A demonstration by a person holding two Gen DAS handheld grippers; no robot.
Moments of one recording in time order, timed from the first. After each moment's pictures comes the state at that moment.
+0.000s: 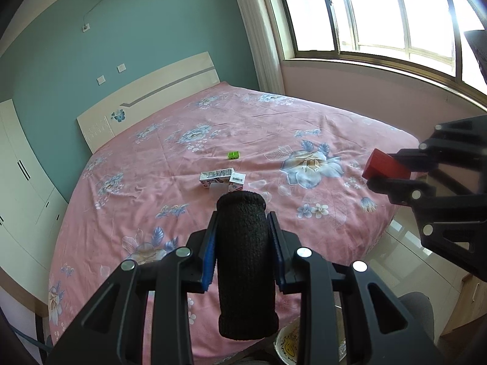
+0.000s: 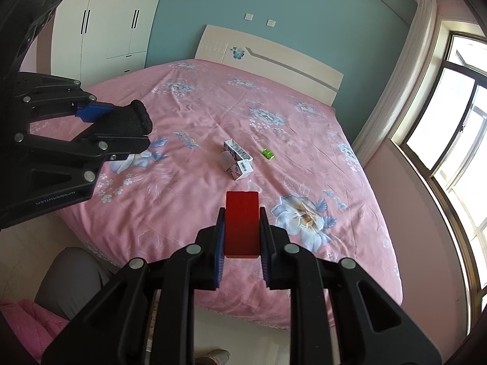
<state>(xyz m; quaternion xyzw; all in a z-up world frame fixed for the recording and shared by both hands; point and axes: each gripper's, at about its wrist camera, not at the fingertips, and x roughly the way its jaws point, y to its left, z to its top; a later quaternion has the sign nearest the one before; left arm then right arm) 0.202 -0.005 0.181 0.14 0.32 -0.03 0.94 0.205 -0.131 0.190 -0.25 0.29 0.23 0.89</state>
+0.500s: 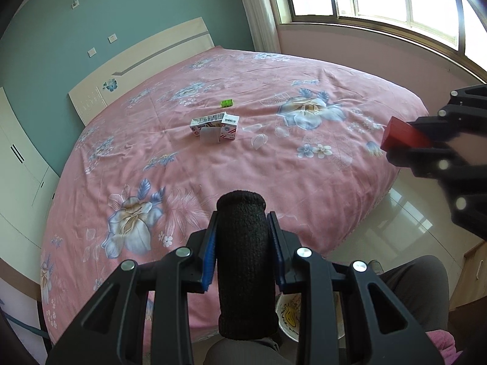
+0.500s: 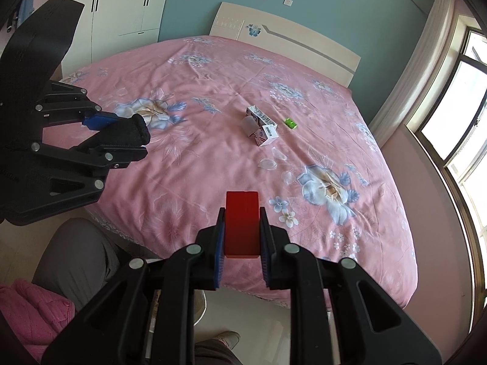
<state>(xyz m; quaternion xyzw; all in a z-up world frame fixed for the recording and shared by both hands) 0.187 0.009 0.092 0.14 0.40 -0.04 0.91 0.187 -0.116 0.118 -0.26 0.34 0.26 0.87</state>
